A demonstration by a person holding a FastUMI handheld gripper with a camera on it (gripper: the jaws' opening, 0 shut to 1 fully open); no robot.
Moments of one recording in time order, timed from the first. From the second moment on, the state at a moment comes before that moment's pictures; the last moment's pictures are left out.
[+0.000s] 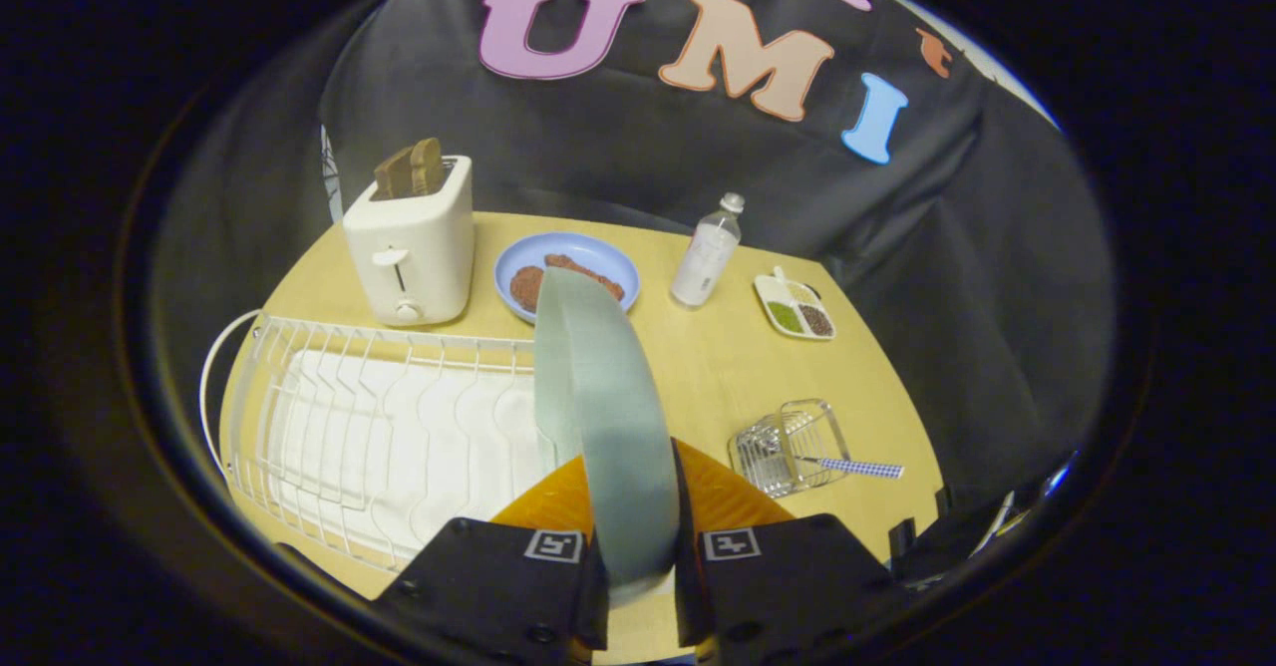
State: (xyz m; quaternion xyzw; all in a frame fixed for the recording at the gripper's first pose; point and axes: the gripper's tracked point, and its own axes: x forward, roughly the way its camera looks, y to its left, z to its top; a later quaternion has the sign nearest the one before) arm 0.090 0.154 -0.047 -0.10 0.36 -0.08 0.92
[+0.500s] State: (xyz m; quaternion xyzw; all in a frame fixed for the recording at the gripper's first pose) arm 0.097 0.163 -0.009 -0.13 0.32 -0.10 0.93
